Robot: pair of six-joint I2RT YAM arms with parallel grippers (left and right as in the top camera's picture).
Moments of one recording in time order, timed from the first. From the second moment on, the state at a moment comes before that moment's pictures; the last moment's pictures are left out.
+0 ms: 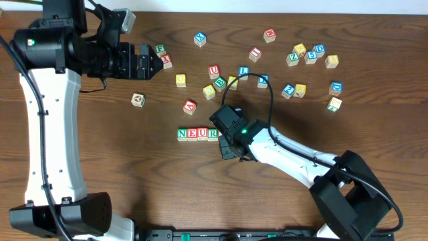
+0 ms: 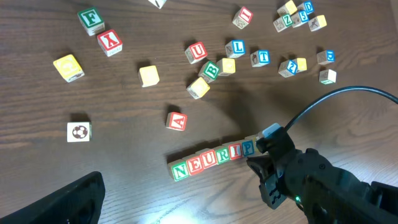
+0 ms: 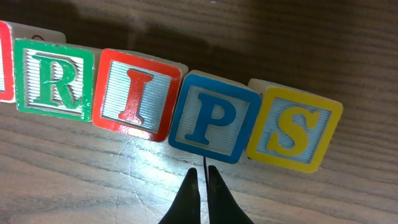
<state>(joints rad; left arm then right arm) 0.07 1.69 1.98 -1.42 0.52 0.12 0.76 1.78 1.06 -0.60 0.09 0.54</state>
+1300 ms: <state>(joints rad) 0.07 1.69 1.98 -1.42 0.52 0.12 0.76 1.78 1.06 -0.58 0.13 0.54</state>
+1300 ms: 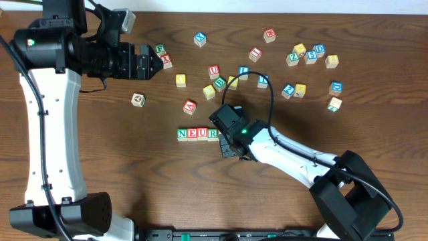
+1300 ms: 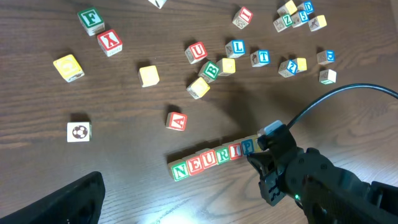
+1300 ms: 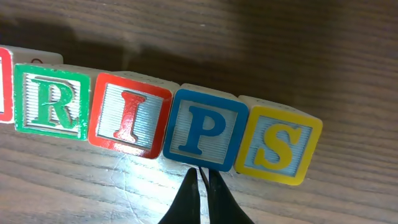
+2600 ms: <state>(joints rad) 0.07 1.69 1.98 -1.42 0.52 0.12 0.81 1.75 1.05 -0.48 0.20 0.54</state>
